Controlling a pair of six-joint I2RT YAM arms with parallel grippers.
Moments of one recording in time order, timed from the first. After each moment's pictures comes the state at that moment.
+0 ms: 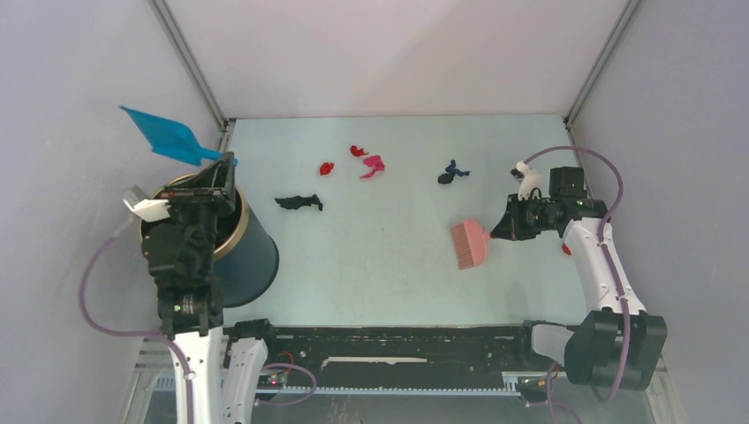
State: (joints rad) left arm 0.14 0.52 0.85 -0.14 0.08 -1.52; right arm -0.10 1.19 0.97 -0.85 -0.60 -0.18
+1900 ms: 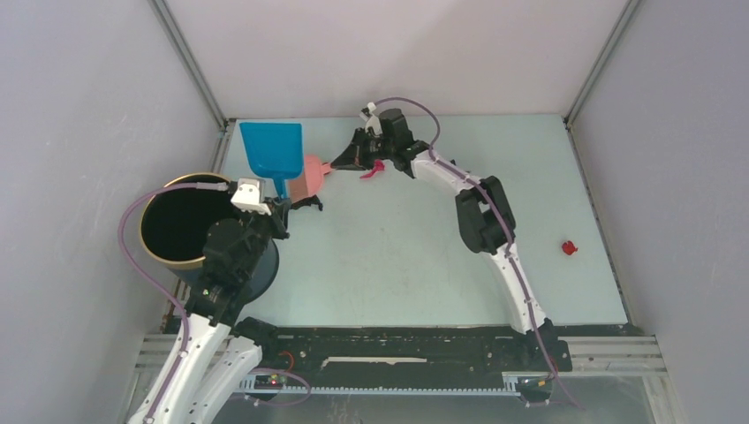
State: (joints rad) left arm -0.32 0.54 0.65 -0.21 -0.09 -0.11; right arm 0.57 2.42 2.05 -0.03 -0.74 0.82
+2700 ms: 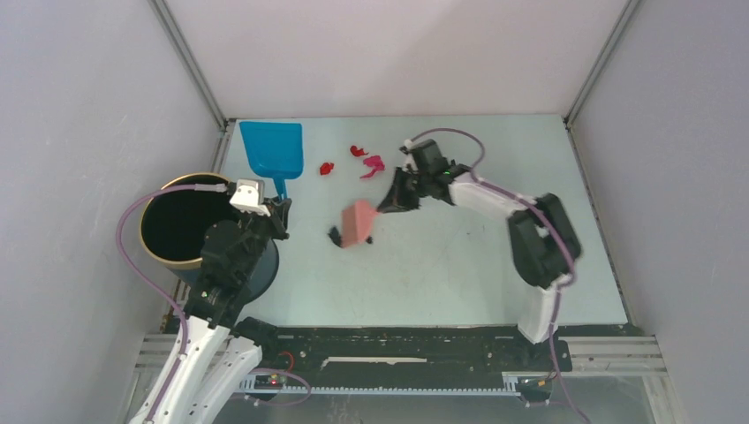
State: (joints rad) left arm -0.32 0.53 0.65 -0.20 -0.07 -0.10; right arm 0.56 1.99 1.47 -0.27 -0.48 0.73
